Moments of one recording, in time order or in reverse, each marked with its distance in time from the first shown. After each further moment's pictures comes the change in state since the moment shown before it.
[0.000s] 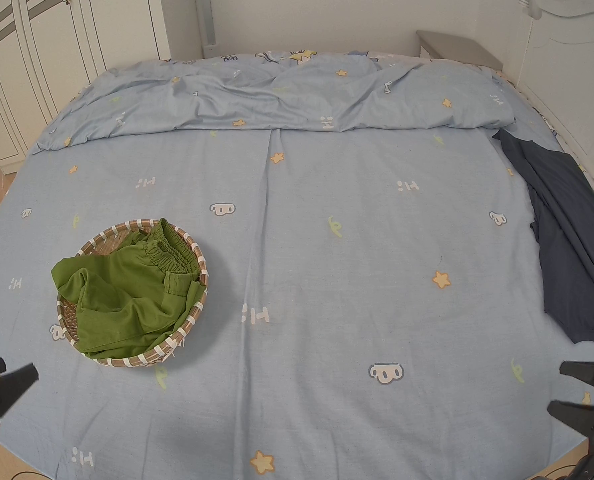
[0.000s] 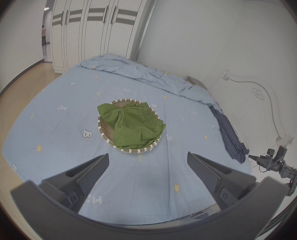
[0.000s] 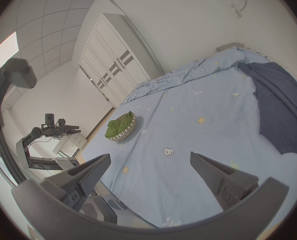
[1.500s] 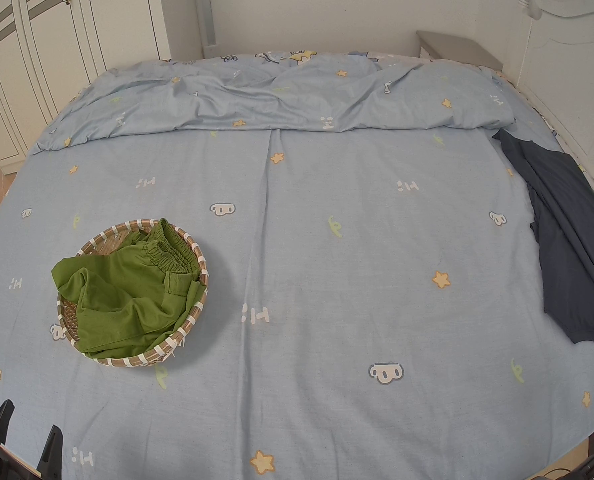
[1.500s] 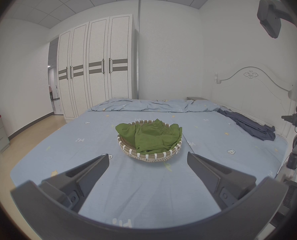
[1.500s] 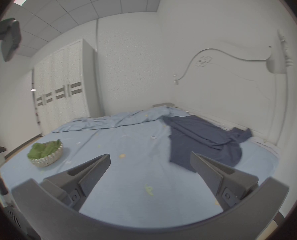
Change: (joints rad) left arm -0.078 -0.612 0.670 -0.479 0.240 0.227; right arm -0.350 -0.615 0.269 -0.019 -0.444 -0.163
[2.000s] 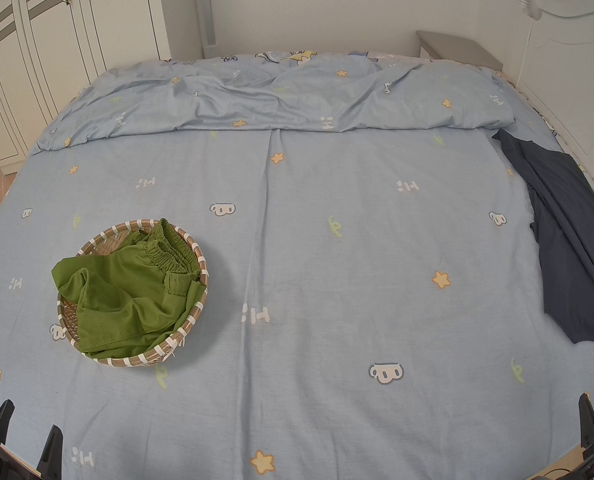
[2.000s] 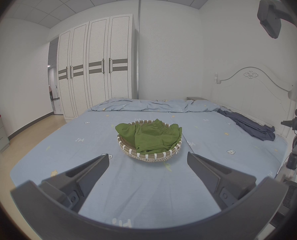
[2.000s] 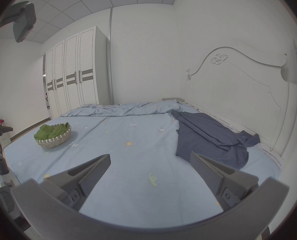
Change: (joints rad) left arm 0.000 0.000 0.000 0.000 0.000 -0.002; right arm -0.001 -0.007 0.003 0.075 0.092 -0.104
